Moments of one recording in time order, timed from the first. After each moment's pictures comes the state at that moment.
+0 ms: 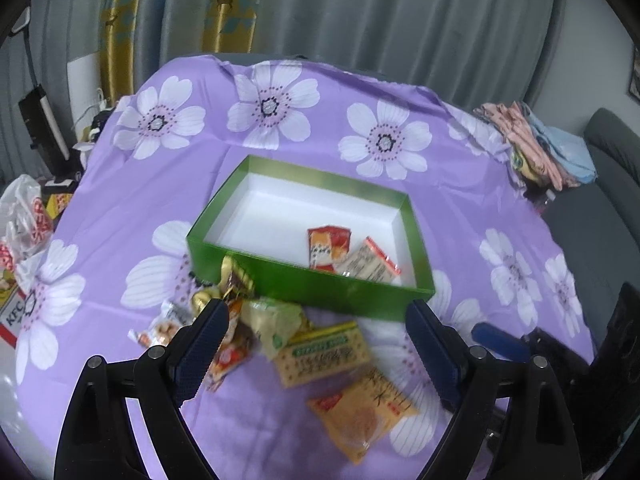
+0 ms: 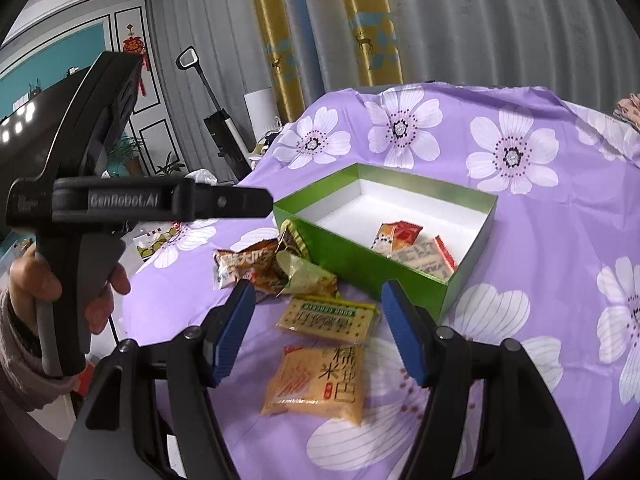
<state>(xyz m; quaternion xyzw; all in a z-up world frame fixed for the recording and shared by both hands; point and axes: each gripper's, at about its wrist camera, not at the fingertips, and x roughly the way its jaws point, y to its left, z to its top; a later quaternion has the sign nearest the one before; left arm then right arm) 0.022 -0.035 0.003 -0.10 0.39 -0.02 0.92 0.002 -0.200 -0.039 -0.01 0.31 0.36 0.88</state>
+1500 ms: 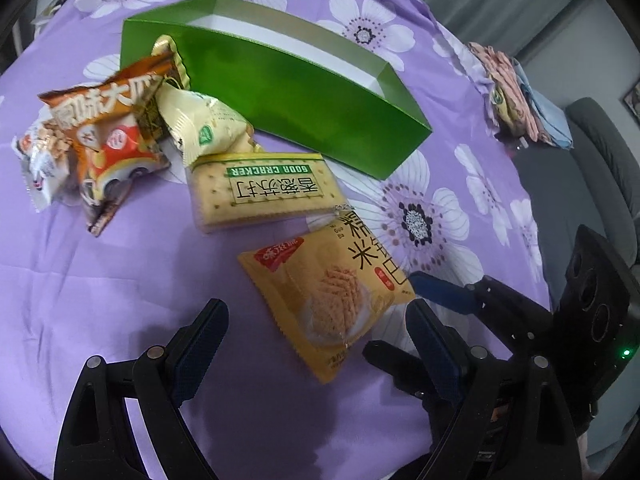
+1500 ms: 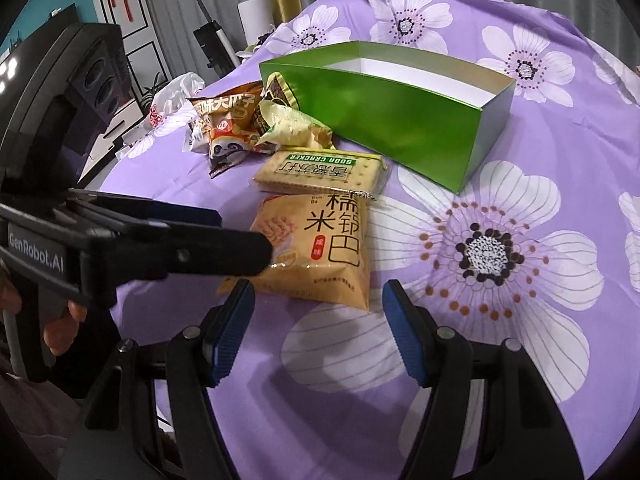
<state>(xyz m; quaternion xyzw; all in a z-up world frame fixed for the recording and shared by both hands) -0.004 -0.058 -0.114 -0.19 0.50 -0.12 0.83 -0.007 -0.193 -0.131 -0.09 0.43 0.35 0.83</state>
